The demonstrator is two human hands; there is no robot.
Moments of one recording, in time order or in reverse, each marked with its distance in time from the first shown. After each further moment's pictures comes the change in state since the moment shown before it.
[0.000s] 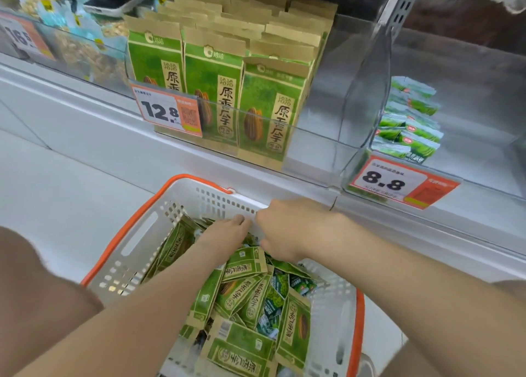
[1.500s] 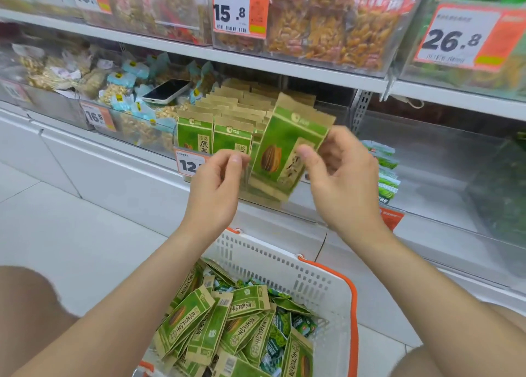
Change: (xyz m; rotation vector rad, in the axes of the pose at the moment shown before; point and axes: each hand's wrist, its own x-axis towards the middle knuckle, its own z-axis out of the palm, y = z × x) left_hand -0.117 0.011 -0.224 -1.207 1.044 -0.117; right_hand -0.088 0.025 -0.060 0.957 1.410 -0.019
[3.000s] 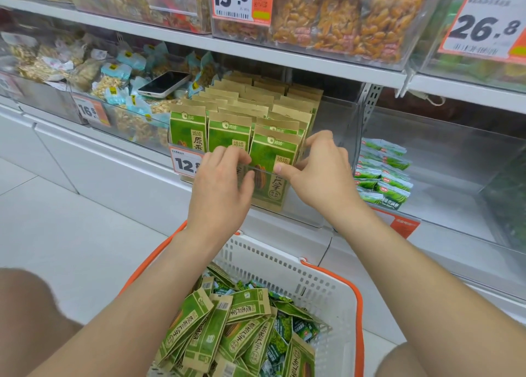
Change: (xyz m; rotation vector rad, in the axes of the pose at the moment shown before) left_hand 0.014 -0.018 0.013 0.585 0.055 0.287; right_hand 0.037 0.022 0.040 -0.437 -0.222 0.333
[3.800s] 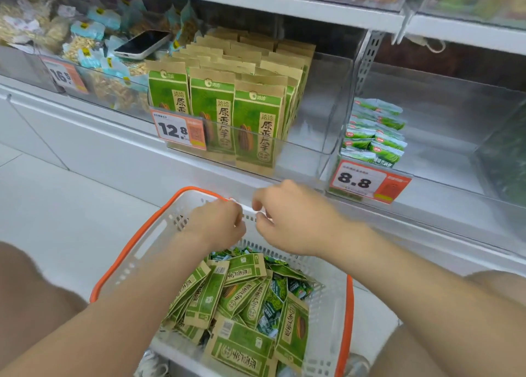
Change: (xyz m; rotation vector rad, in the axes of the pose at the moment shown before) left_hand -0.071 -0.049 0.053 0.399 -0.841 -0.099; right_hand -0.074 0.028 0.018 -0.437 -0.510 -0.497
